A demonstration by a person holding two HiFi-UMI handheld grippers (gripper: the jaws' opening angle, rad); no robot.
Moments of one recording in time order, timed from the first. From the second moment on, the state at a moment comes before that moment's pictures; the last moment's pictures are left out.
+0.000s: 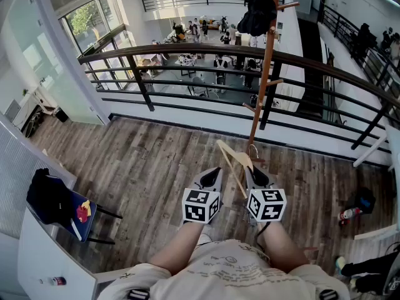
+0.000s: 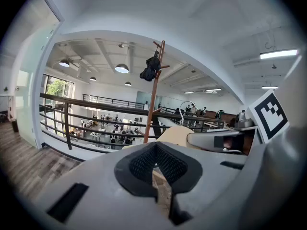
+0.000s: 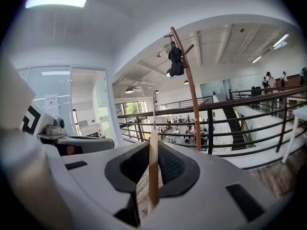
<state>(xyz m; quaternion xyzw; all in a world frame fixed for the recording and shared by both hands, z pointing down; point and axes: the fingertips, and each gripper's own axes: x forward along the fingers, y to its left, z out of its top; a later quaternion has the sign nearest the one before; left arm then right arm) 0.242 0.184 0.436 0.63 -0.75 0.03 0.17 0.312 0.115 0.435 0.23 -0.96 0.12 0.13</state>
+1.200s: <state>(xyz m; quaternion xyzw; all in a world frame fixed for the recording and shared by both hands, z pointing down) 0.128 0.226 0.461 0.65 -0.74 0.03 0.18 0.202 0.152 0.456 0.25 -0.95 0.13 0.12</state>
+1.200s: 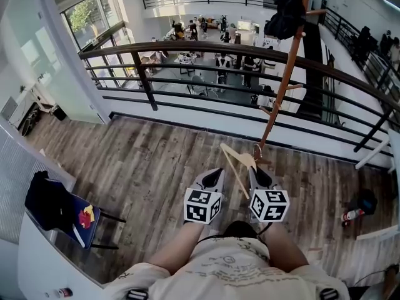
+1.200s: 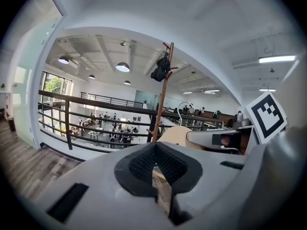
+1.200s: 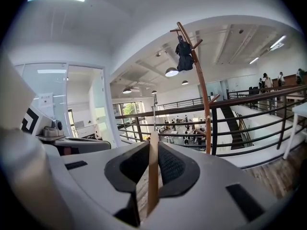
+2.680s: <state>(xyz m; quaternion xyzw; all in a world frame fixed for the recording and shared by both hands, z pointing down) -0.032 0.060 0.475 0.67 -0.71 0.06 0.19 0.044 -0.013 0.483 0.28 -0.94 0.15 0.14</state>
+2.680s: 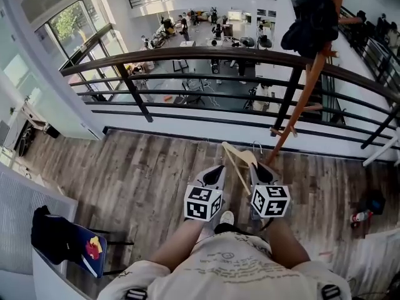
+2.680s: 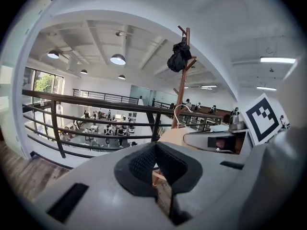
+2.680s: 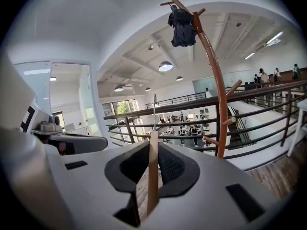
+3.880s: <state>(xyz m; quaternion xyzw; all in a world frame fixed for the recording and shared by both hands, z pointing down) -0.102 -0.131 0.489 0.74 -0.63 0.09 0.21 -0.032 -0.176 0.507 0.34 -0.91 0.18 0.14</state>
